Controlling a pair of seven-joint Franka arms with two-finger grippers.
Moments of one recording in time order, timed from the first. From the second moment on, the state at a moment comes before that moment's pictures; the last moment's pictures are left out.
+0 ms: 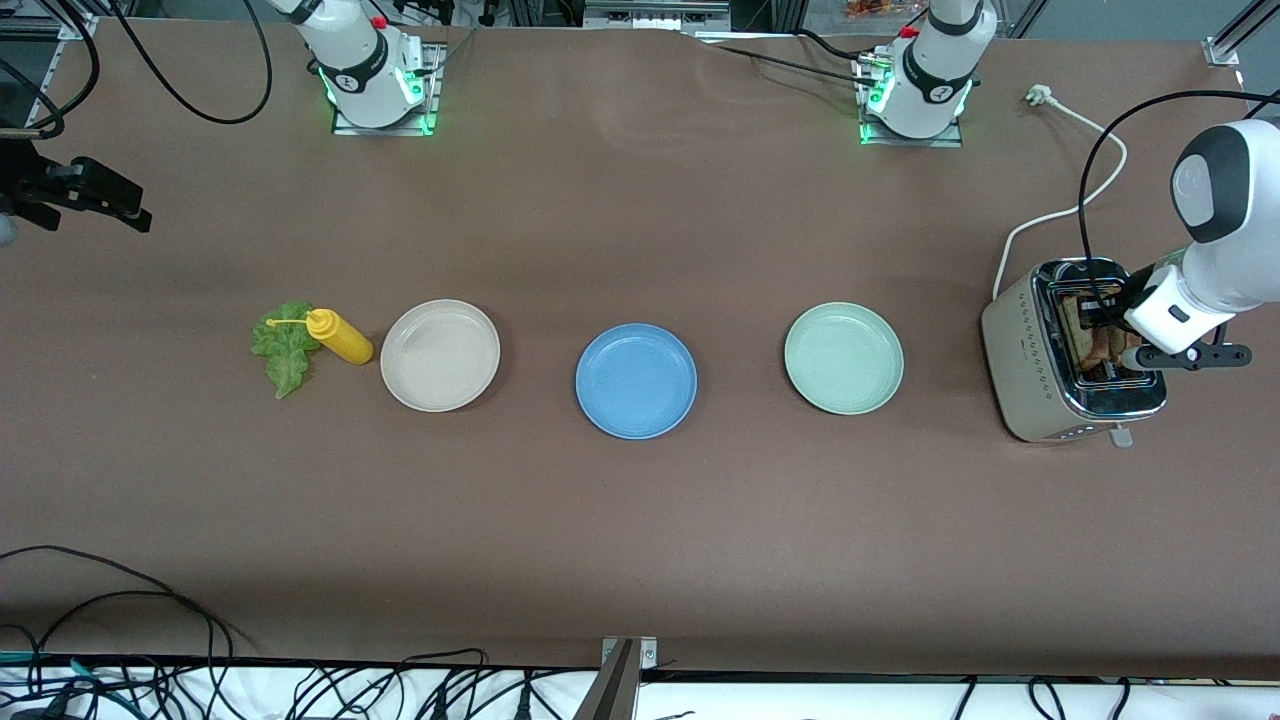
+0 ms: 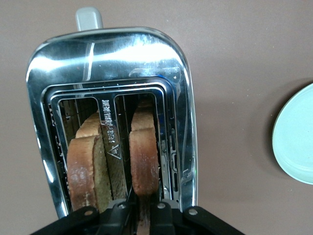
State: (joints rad) left arm -0.01 0.14 0.19 -2.00 0.06 1.99 0.13; right arm 0.02 0.00 -0.05 -1.57 -0.02 1.52 -0.04
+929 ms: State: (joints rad) left arm -0.02 0.01 0.13 -1.85 0.06 1.88 0.13; right arm 0.02 0.01 -0.05 -1.57 -0.02 1.52 -0.04
